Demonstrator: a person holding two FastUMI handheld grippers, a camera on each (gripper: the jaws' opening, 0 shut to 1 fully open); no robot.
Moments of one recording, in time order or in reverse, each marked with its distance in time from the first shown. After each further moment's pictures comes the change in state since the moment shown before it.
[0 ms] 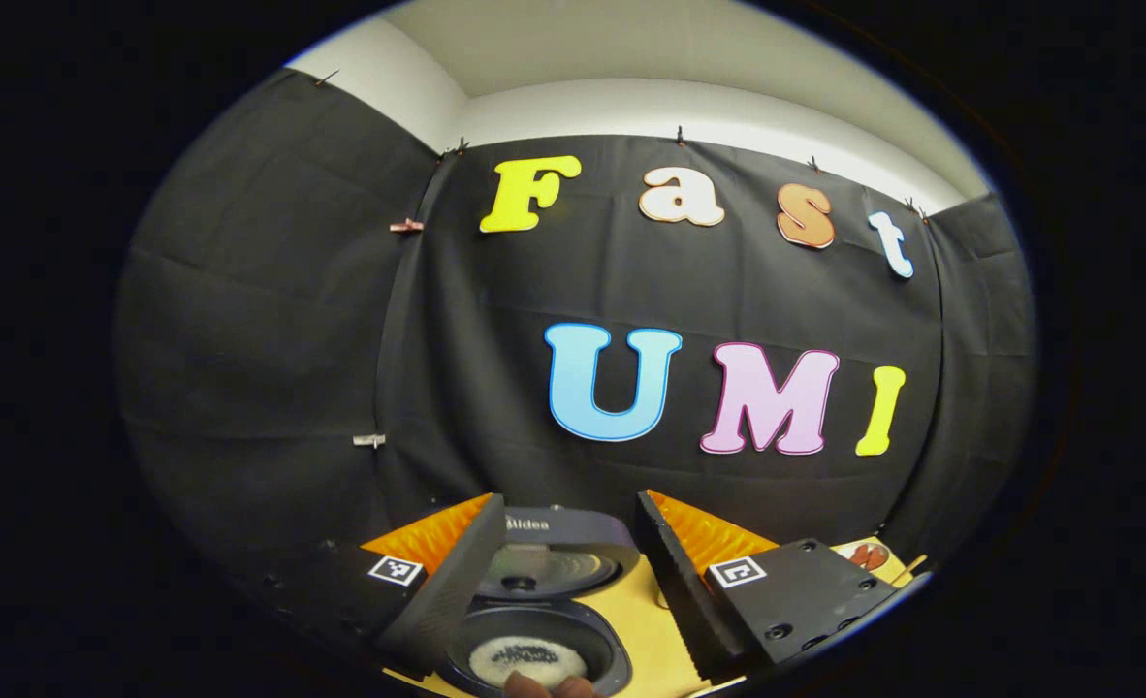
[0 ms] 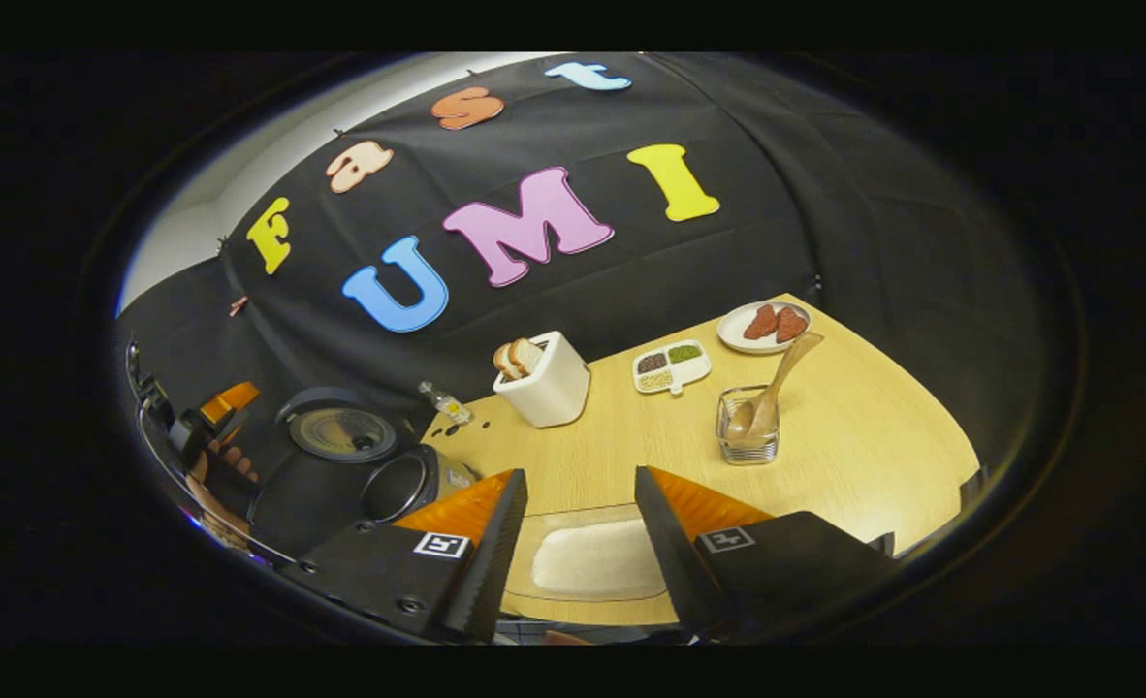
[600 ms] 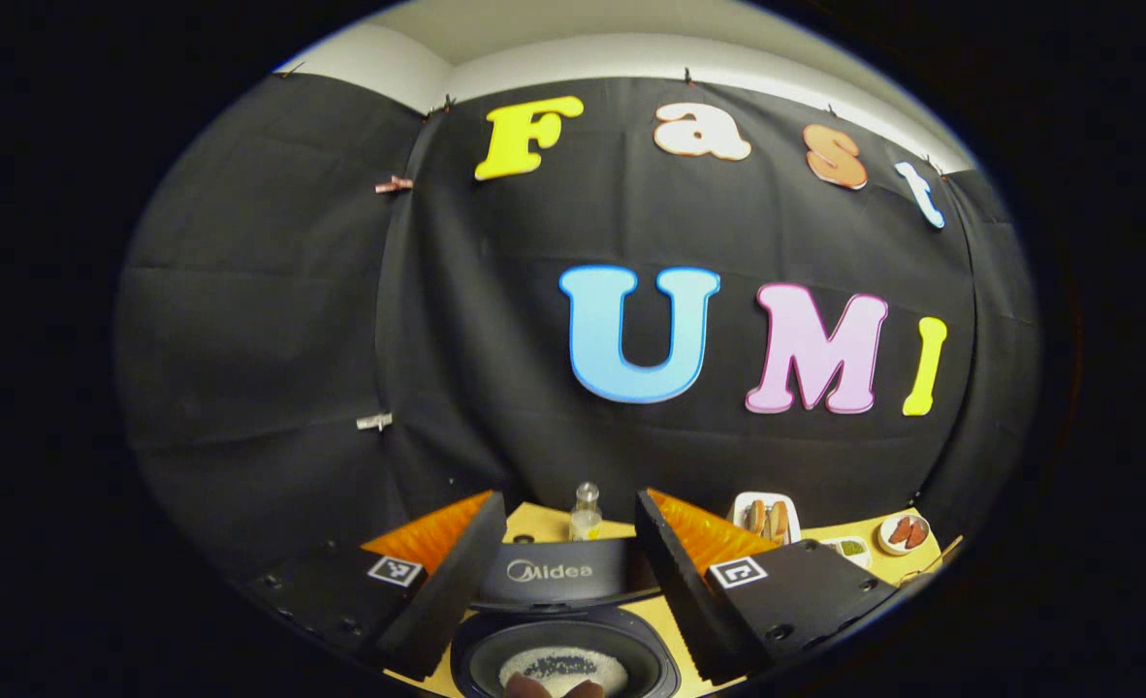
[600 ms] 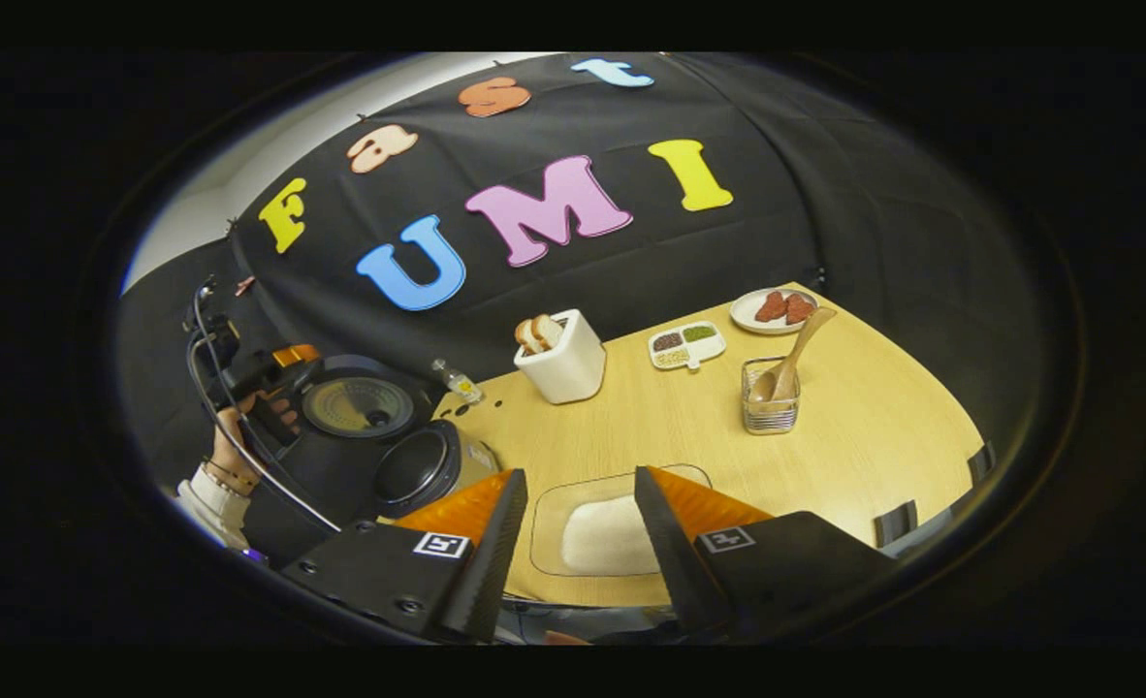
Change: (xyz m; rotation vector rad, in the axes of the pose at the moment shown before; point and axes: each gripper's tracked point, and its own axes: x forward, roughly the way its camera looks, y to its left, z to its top) left arm 0.083 0.030 -0.051 0.041 0.207 0.053; right arm -0.014 0.046 -0.043 -0.031 0.047 0.002
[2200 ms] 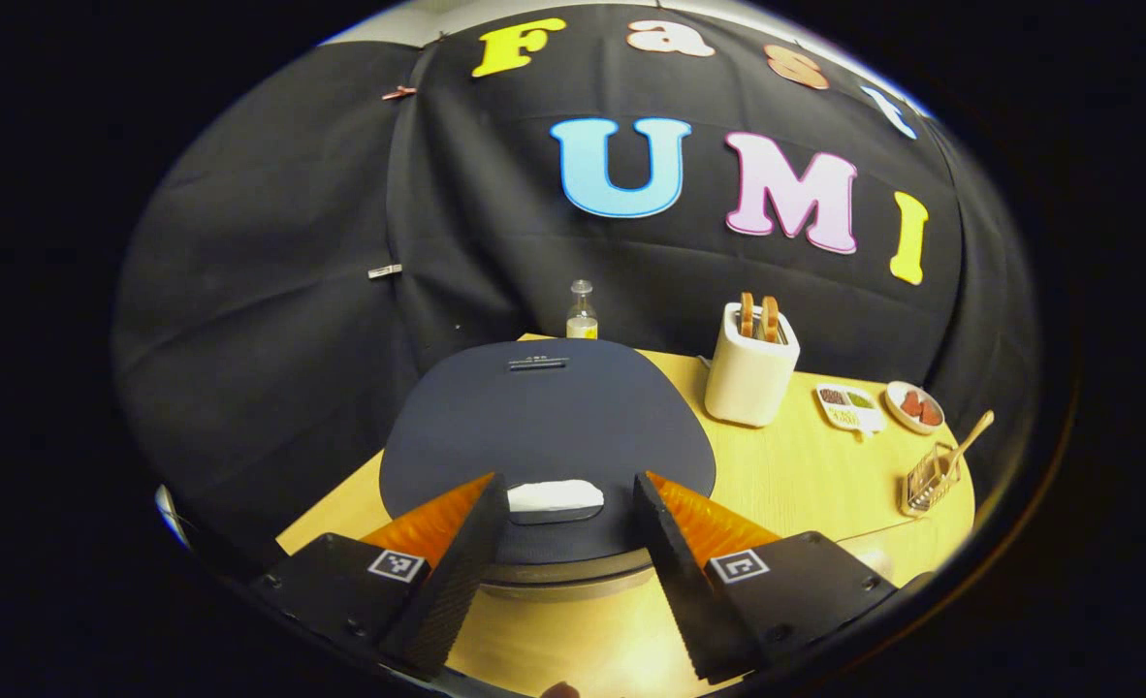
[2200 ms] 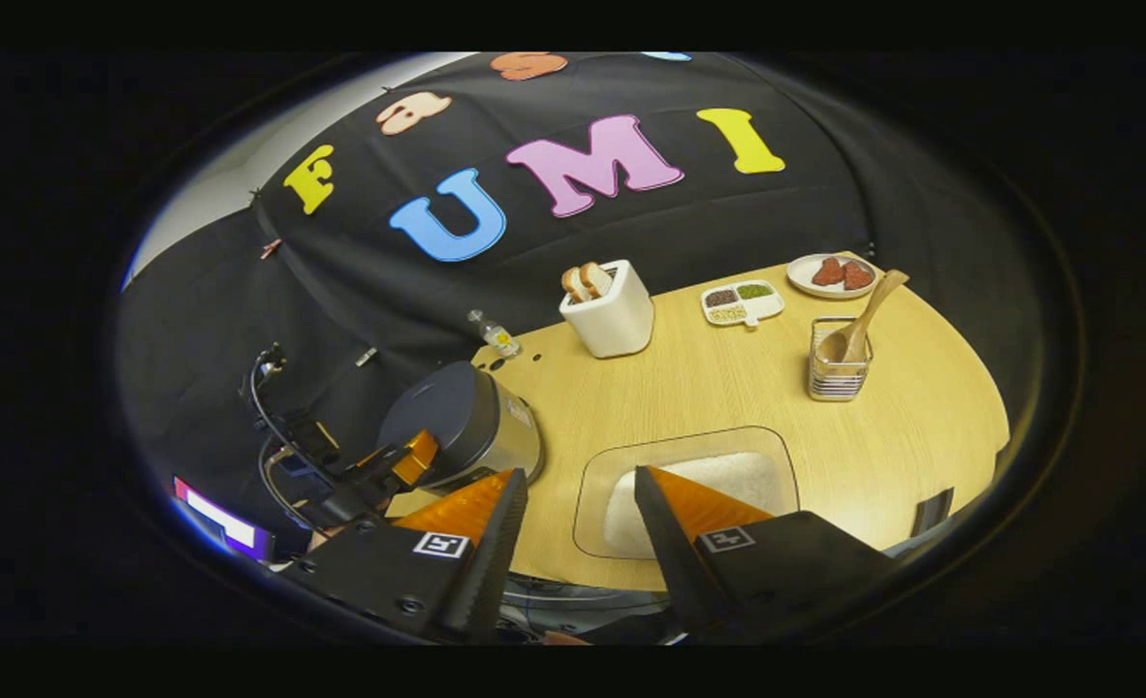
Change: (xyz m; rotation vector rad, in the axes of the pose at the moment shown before) left arm -0.117 -0.027 -0.249 -0.024 0.307 0.015; right arm 0.019 0.040 -0.047 -0.035 0.158 0.096
